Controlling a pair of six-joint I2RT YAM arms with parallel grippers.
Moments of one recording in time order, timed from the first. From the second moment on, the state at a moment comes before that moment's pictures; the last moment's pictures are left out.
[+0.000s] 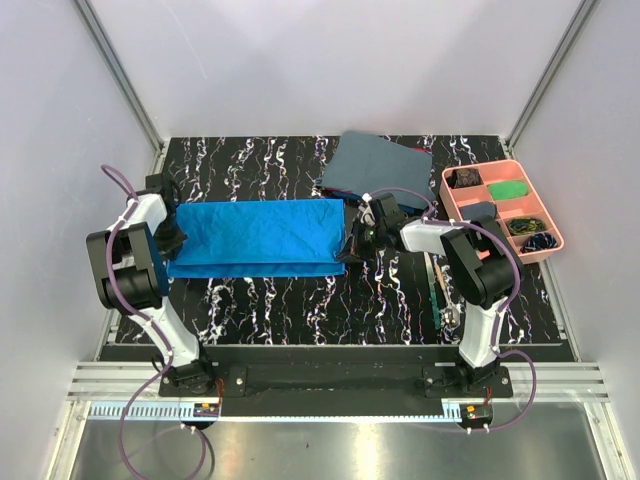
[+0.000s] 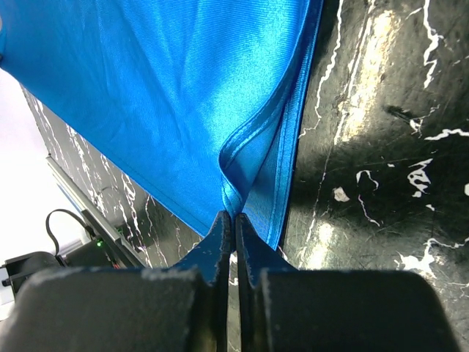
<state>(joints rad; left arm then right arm) 0.26 1.81 1.25 -0.79 -0.31 -0.39 0.48 1.92 1.05 -0.03 -0.54 0.70</state>
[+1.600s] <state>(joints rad) 0.26 1.81 1.23 -0.80 -0.33 -0.39 0.48 1.94 0.97 0.08 -0.58 0.74</state>
